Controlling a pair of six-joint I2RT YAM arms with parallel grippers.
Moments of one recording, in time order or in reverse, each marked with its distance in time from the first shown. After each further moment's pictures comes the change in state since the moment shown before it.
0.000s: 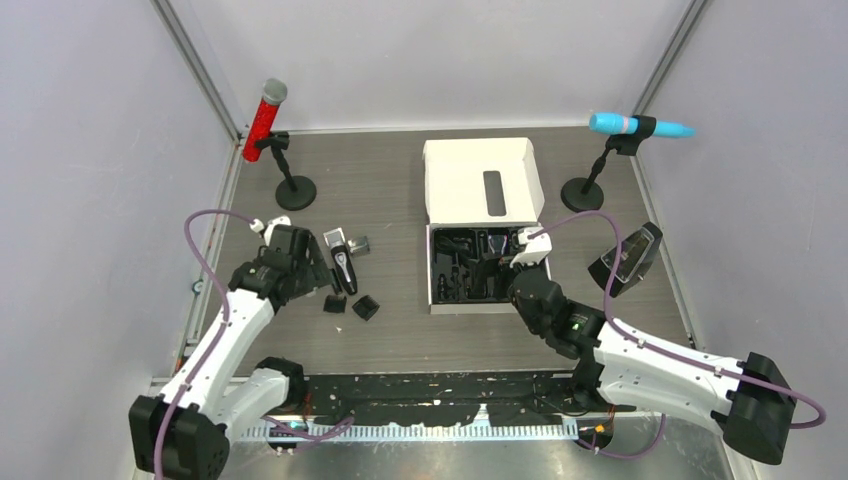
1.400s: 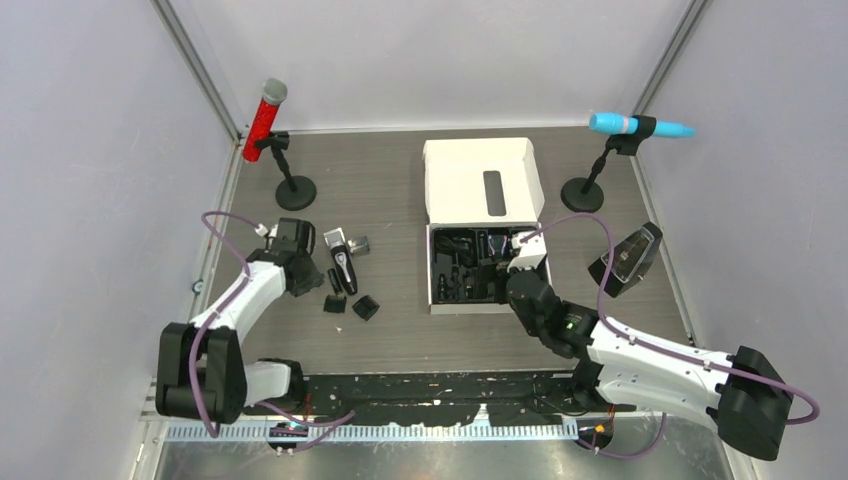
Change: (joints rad) left arm 0.145 0.366 -0.065 0.260 0.087 -0.048; right arm -0.013 0.042 -0.043 -0.012 0.003 -0.003
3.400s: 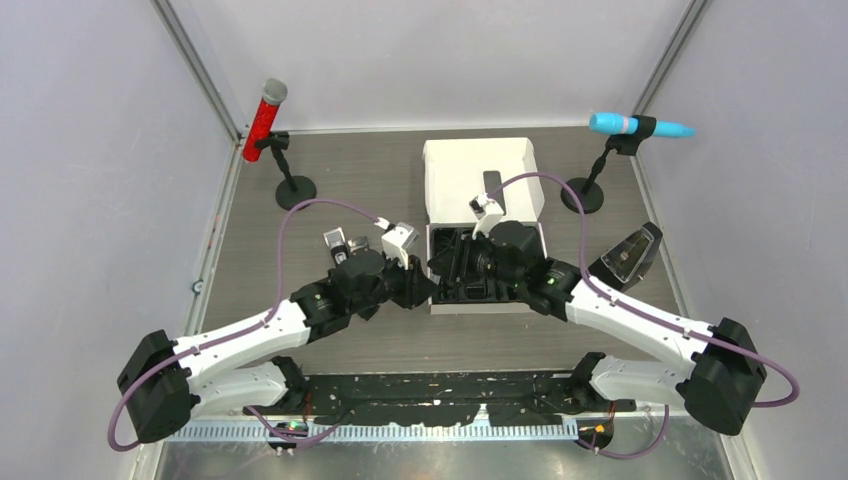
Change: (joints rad) left arm -0.812 -0.222 -0.059 0.609 0.248 0.150; right arm -0.105 0.253 0.373 -0.079 -0.683 0.209
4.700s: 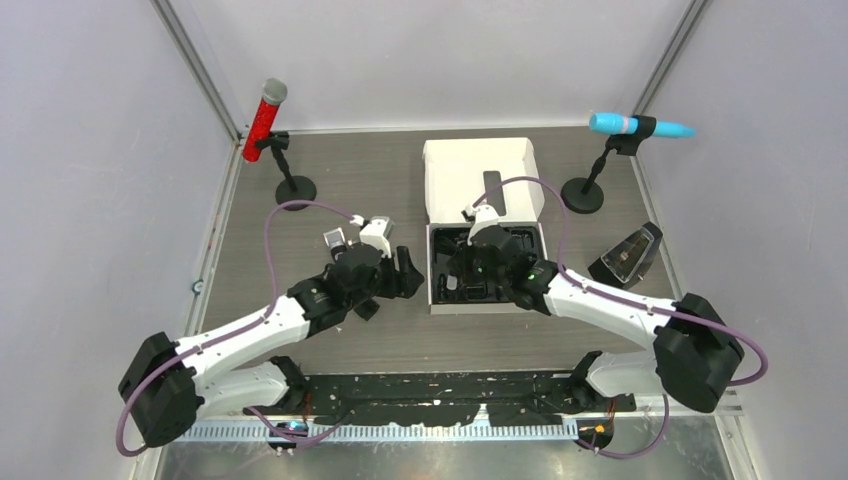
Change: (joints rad) left arm 0.077 -0.002 -0.002 -0.132 -0.181 -0.134; right arm -0.021 0.139 -0.033 -0.022 0.230 -0.219
